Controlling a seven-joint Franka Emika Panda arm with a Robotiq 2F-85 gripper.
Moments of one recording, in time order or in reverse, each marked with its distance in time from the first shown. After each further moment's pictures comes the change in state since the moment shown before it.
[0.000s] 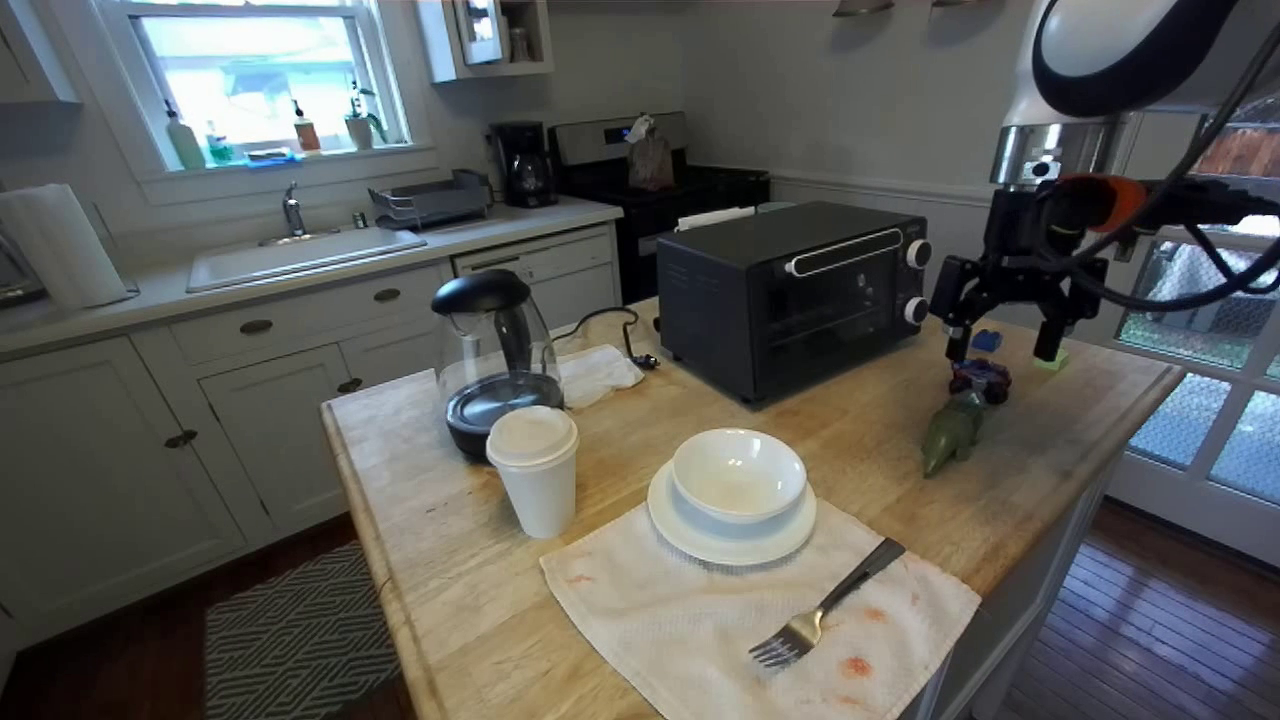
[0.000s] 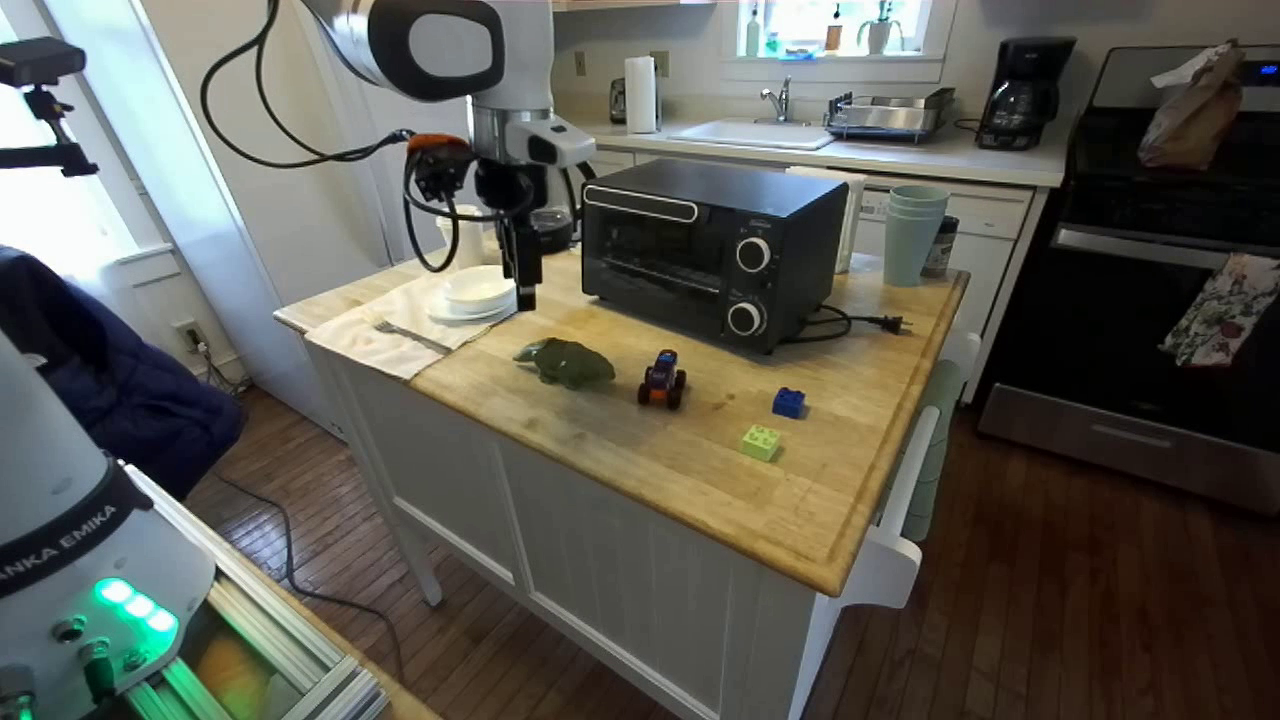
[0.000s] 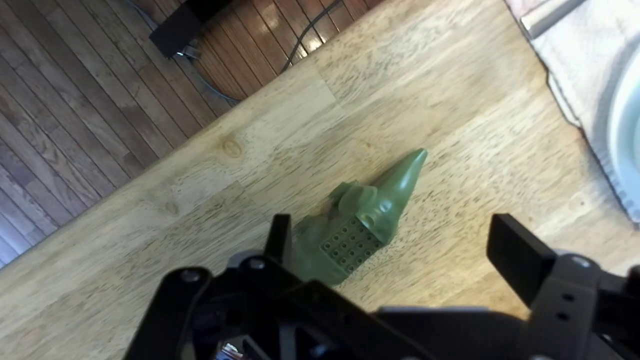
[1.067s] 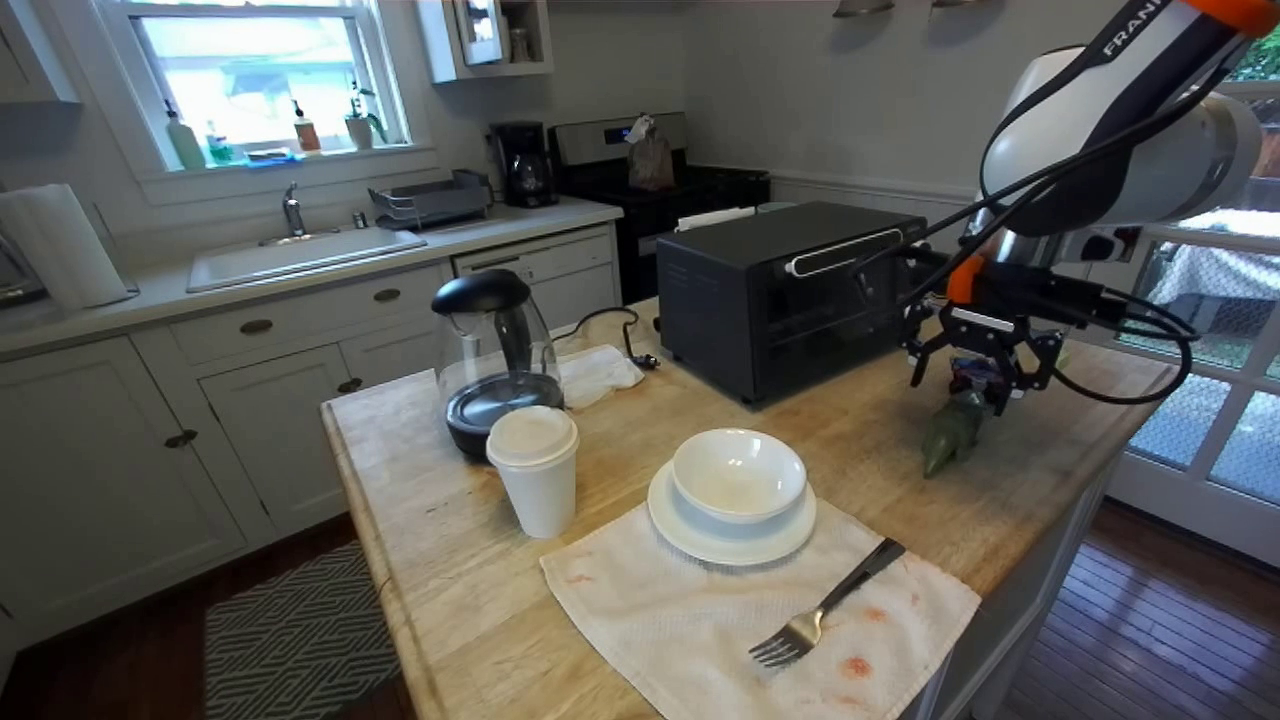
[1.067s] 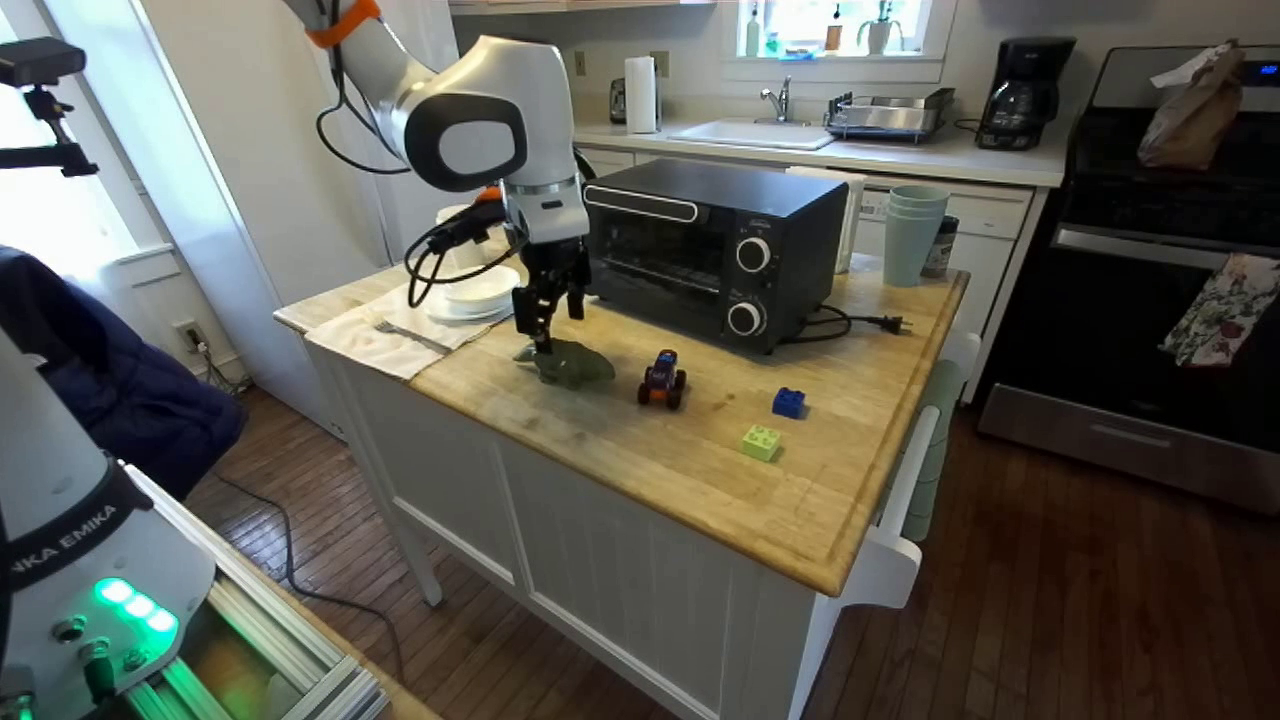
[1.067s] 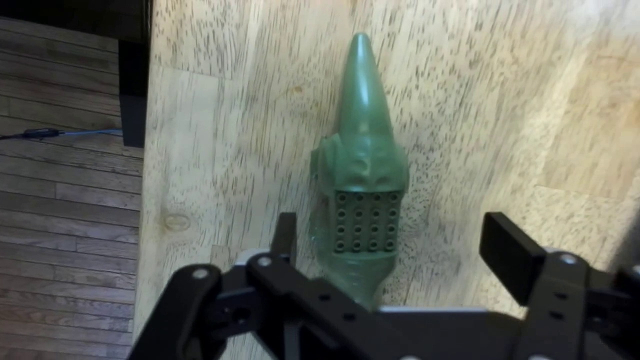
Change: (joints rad) arm 0.015 0.209 -0.016 0.004 0.084 0.330 0.704
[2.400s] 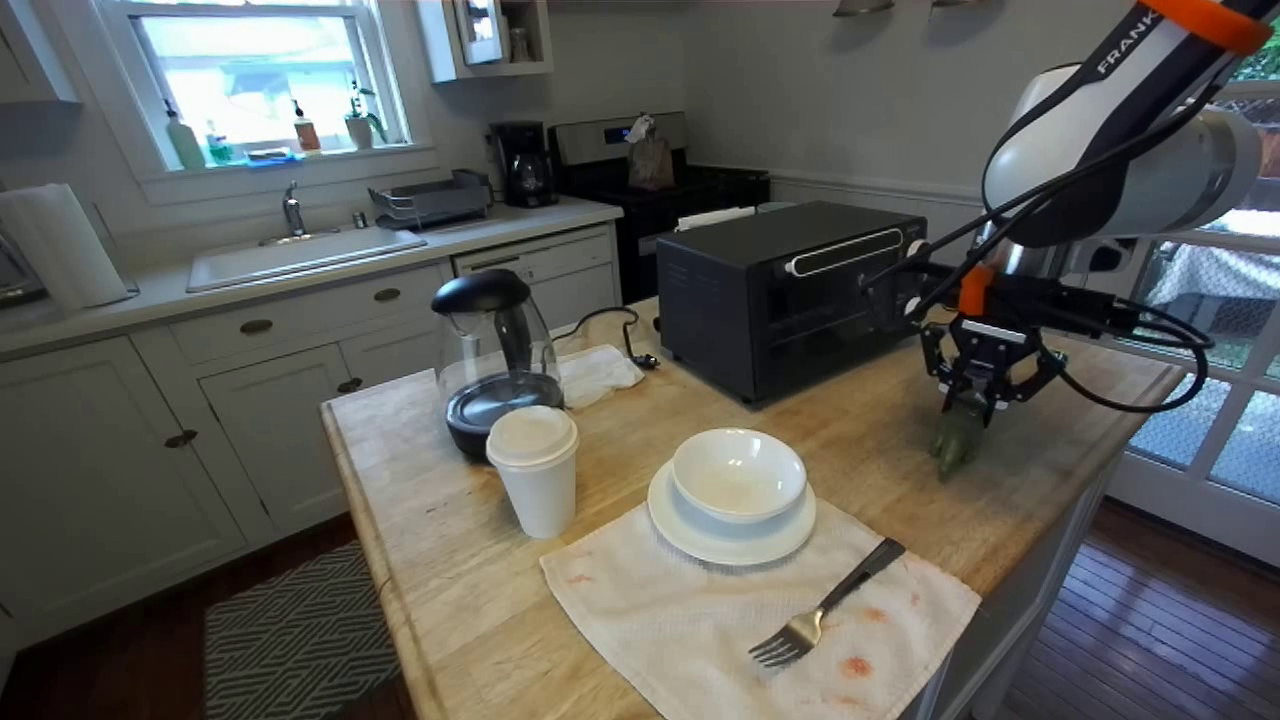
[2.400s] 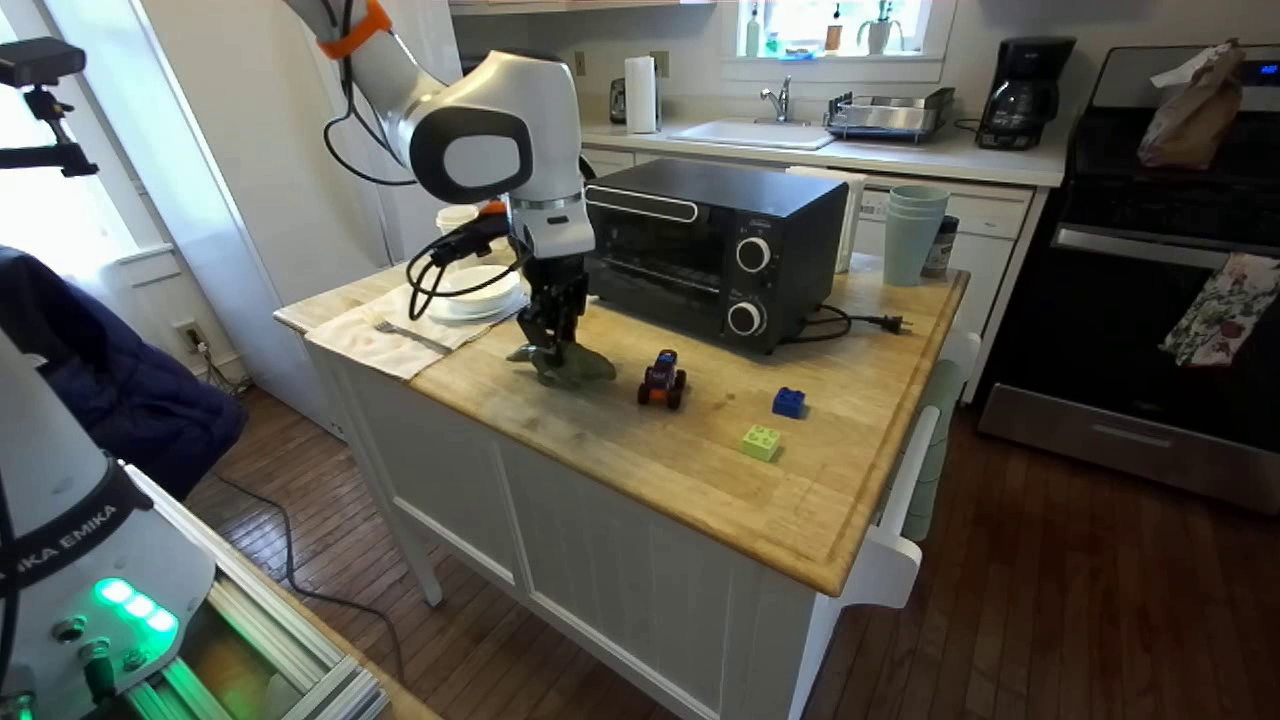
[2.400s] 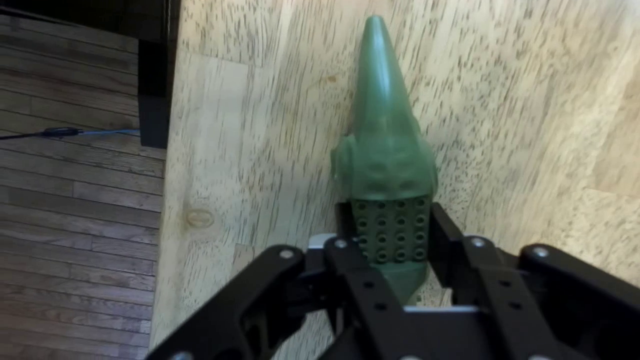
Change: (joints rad) arm -0.006 0.029 -0.016 0.000 0.009 -0.016 -0.037
